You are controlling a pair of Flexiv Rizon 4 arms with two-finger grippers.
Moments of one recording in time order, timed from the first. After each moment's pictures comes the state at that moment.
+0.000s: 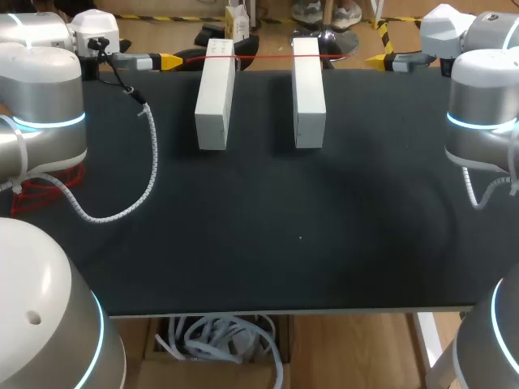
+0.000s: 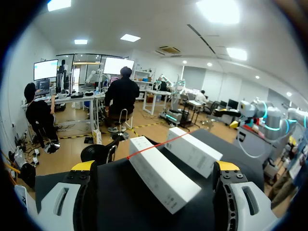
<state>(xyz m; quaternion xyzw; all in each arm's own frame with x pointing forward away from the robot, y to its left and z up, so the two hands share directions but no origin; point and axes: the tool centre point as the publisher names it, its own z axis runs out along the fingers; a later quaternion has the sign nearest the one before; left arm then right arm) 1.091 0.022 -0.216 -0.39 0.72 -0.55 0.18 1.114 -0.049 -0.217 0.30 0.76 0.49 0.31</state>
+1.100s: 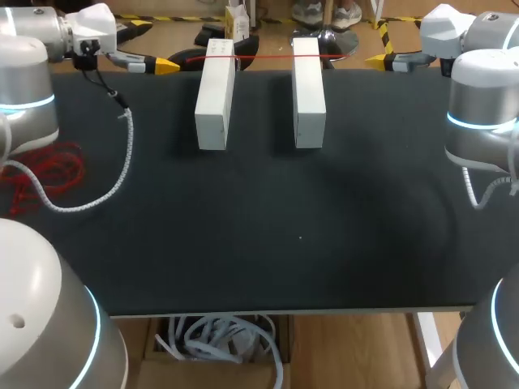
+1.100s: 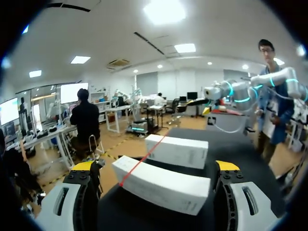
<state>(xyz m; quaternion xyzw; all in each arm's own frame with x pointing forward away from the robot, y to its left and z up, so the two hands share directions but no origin) 1.122 -0.001 -0.219 -0.15 0.76 -0.61 0.16 1.114 -0.049 -0.217 0.30 0.76 0.49 0.31</state>
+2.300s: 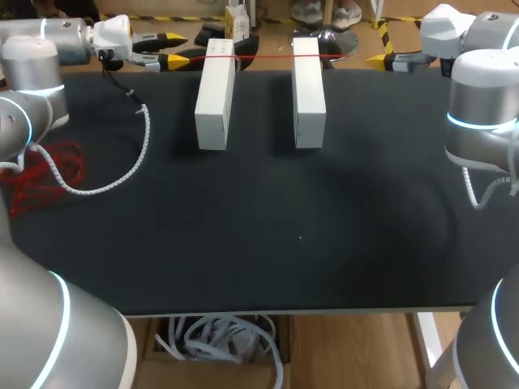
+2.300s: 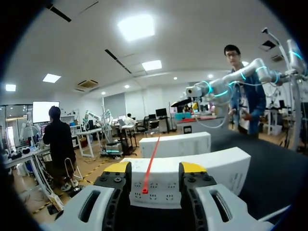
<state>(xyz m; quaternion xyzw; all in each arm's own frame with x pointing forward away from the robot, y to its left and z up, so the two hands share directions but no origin) 1.207 -0.023 -0.291 0.00 0.72 -0.69 0.09 1.114 -0.049 -0.217 0.30 0.76 0.49 0.31</state>
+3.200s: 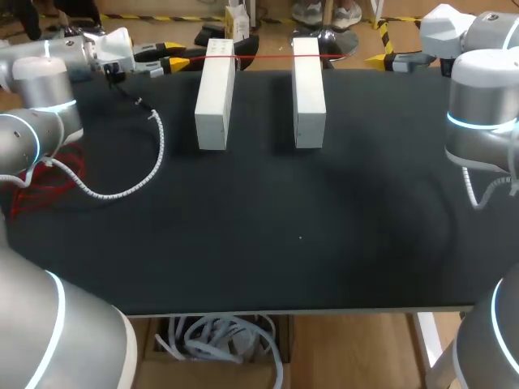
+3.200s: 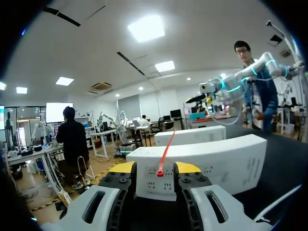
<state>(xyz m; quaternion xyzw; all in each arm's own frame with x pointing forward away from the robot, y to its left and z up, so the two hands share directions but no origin) 1.230 -0.015 -0.317 -0.04 0.70 -0.70 0.15 1.114 -0.049 -0.217 0.30 0.76 0.49 0.31</state>
